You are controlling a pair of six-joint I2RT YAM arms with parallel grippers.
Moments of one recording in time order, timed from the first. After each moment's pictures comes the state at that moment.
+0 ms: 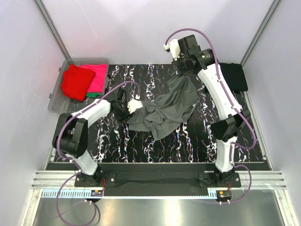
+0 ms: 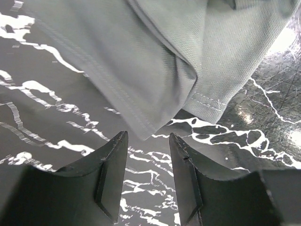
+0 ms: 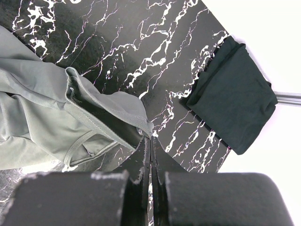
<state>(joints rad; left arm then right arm) -0.32 1.64 1.08 -0.61 0.29 0.84 0.46 2.00 2.38 -1.18 0.20 -0.40</state>
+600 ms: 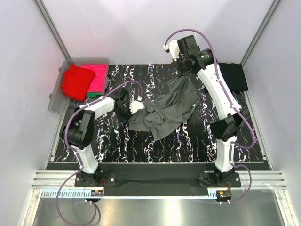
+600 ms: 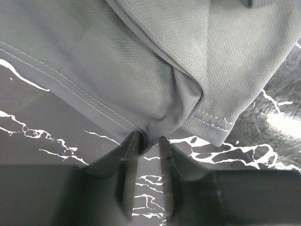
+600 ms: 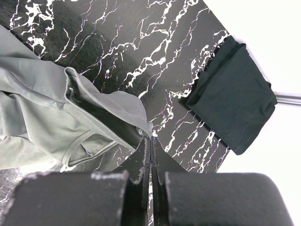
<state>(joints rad) -0.32 1.80 1.14 -0.63 0.32 0.84 0.46 2.01 2.38 -1.18 0.20 -0.41</state>
